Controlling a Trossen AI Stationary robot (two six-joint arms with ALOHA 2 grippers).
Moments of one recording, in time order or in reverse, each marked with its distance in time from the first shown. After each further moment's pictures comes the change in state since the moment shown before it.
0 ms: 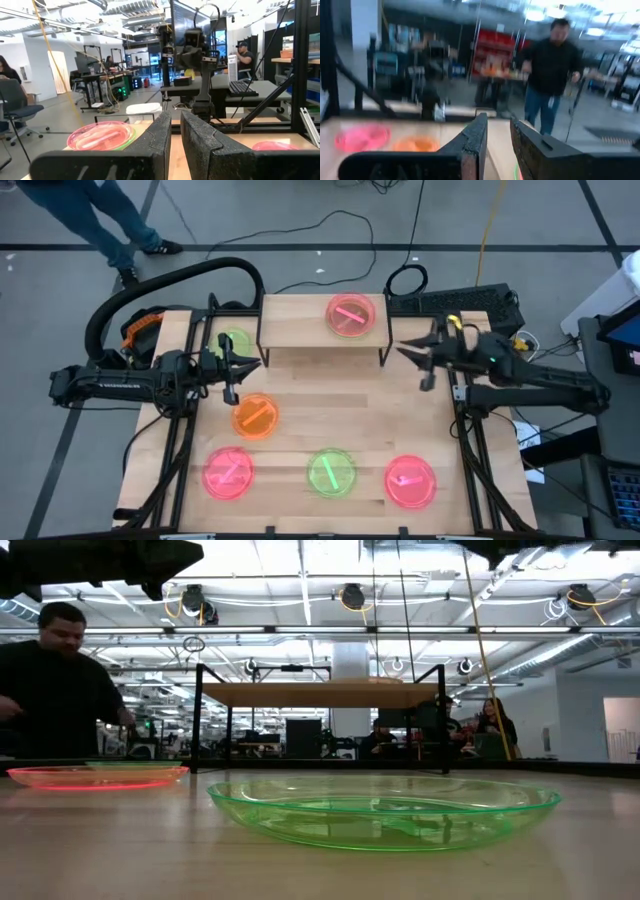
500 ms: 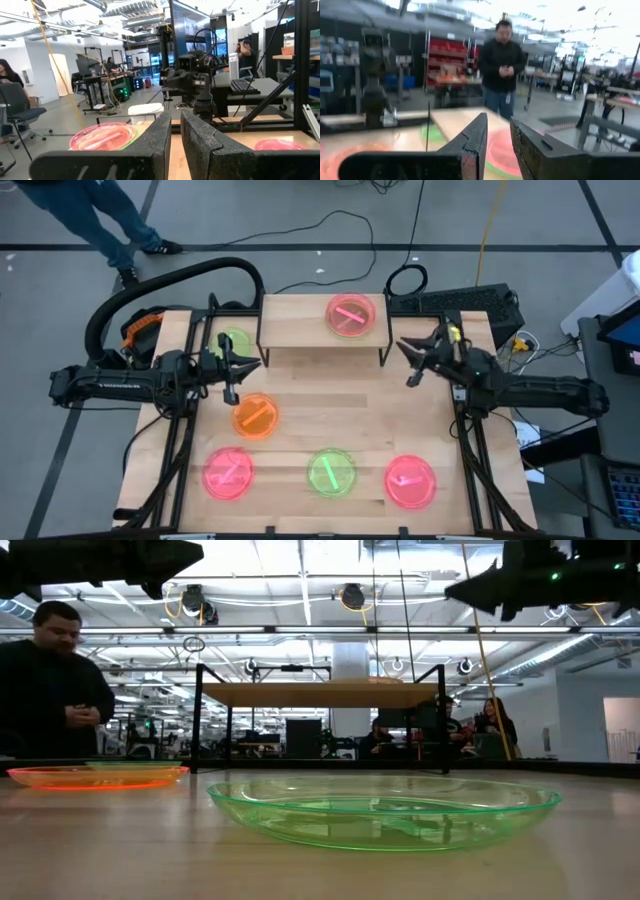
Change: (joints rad) left arm 0.000 0.000 0.000 0.000 0.000 0.026; right arm -0.026 0.018 -0.324 0.409 0.237 0.016
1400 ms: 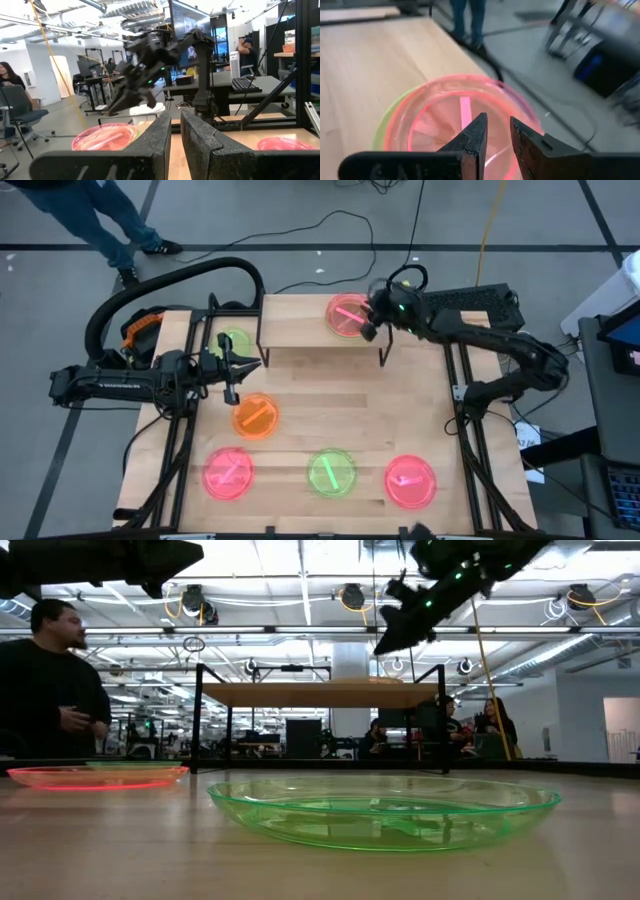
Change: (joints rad) left arm 0.000 0.000 0.000 -0.001 -0.001 0.018; right arm -0.350 0.797 0.750 -0.576 -0.123 0.023
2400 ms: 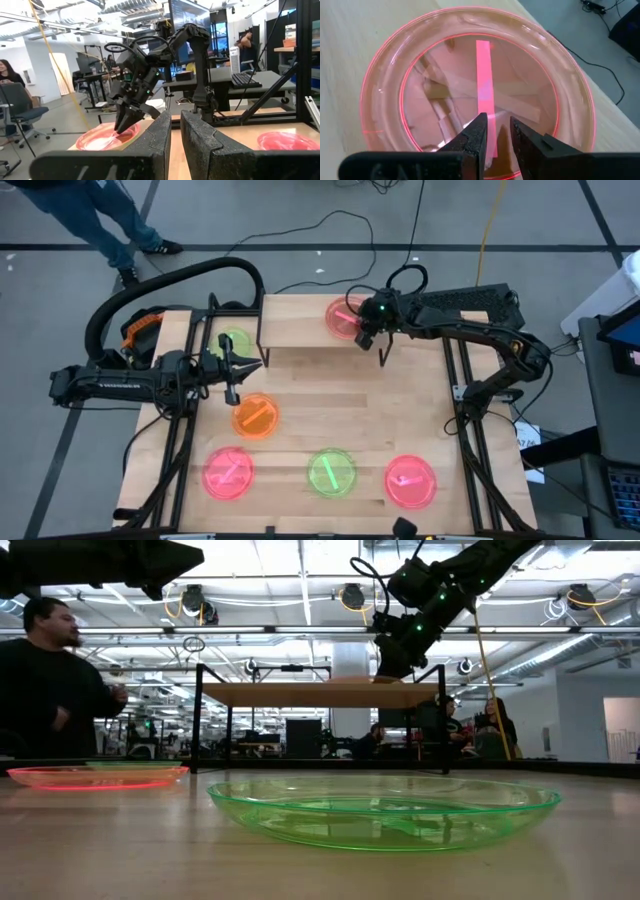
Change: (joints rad) left arm 0.000 0.000 0.000 -0.023 0.000 0.007; right arm -0.003 0.135 0.065 -0.179 -0.064 0.003
